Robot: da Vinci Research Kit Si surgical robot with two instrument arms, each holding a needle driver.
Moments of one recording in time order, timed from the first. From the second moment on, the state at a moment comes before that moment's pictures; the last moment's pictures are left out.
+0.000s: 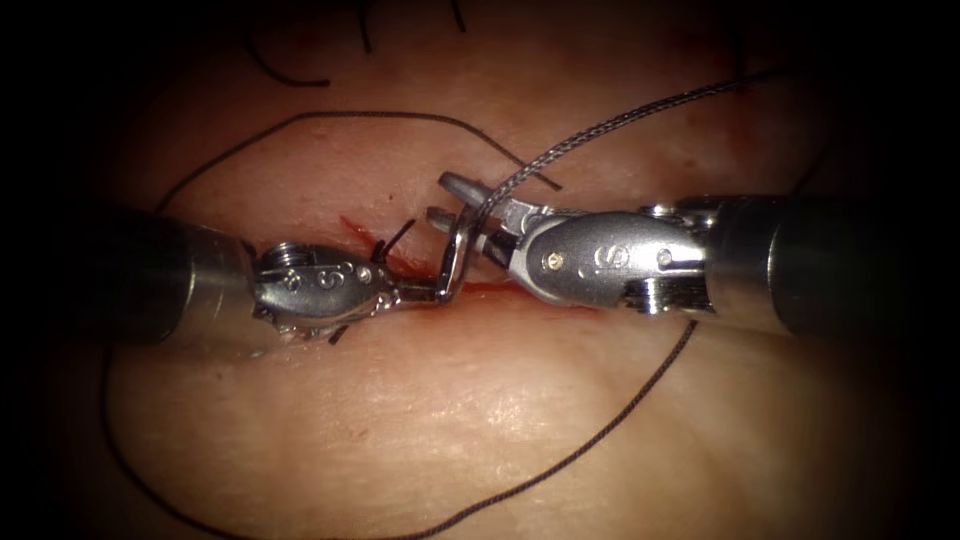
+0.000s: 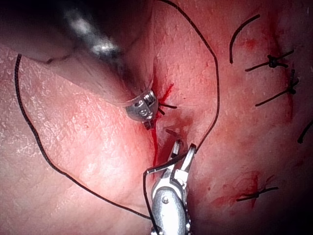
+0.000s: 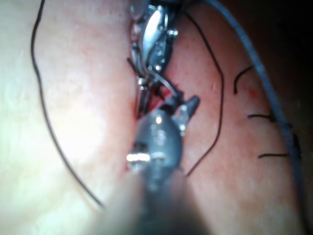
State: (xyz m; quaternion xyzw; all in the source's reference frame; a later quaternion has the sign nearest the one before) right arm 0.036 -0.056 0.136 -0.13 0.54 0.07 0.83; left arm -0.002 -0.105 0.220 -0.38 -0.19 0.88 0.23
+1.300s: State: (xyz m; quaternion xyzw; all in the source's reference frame) right arm 0.034 -0.053 0.137 -0.09 0.52 0.22 0.82; left arm -0.003 -0.109 0.222 -0.35 -0.23 0.88 0.22
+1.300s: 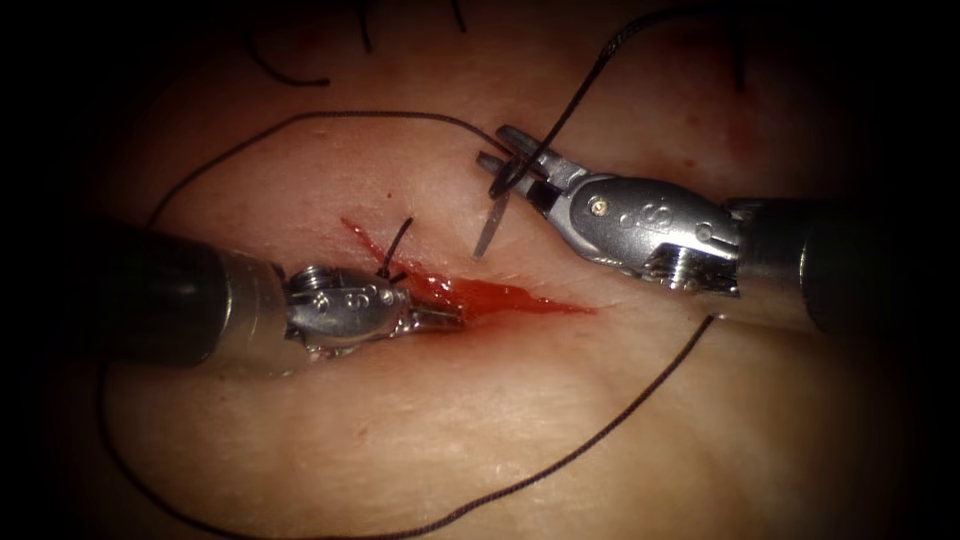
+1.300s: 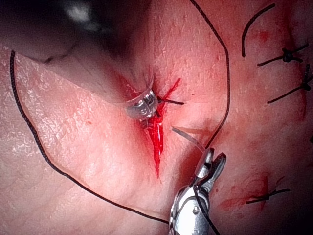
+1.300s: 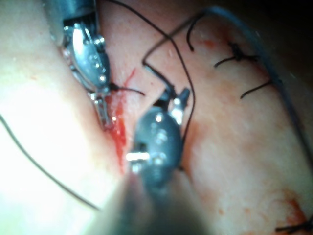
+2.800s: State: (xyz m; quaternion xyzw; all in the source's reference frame) right arm 0.035 -0.050 0.146 0.24 0.45 0.49 0.71; left arm 0.001 -0.112 0.224 -0.34 -0.26 0.88 0.23
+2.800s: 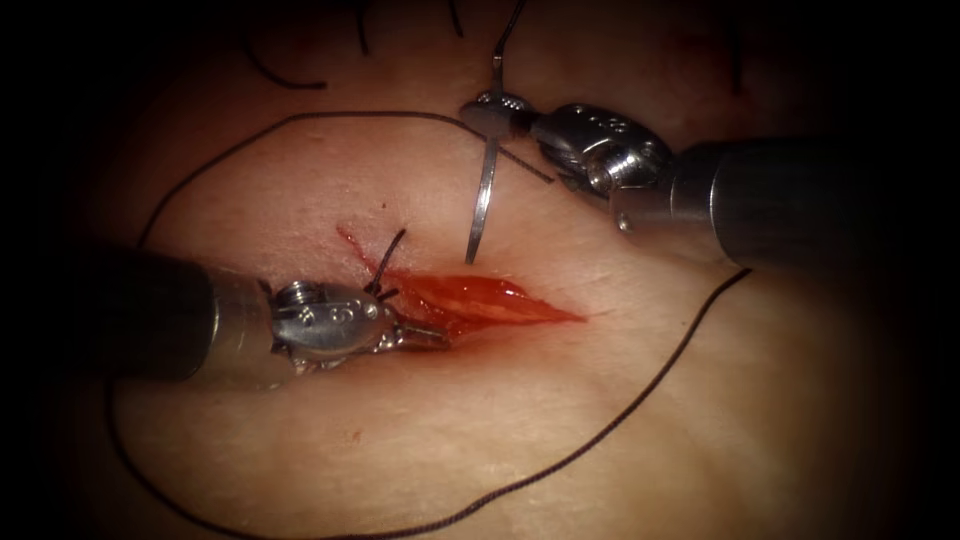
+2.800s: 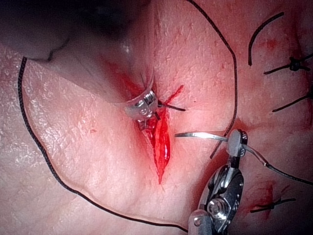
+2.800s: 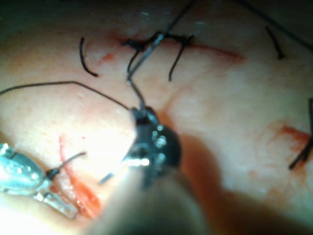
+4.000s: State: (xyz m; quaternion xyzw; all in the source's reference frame) right arm 0.036 -0.056 0.141 0.27 0.40 0.52 0.71; left arm 0.002 -0.111 0.224 -0.34 -0.26 0.88 0.23
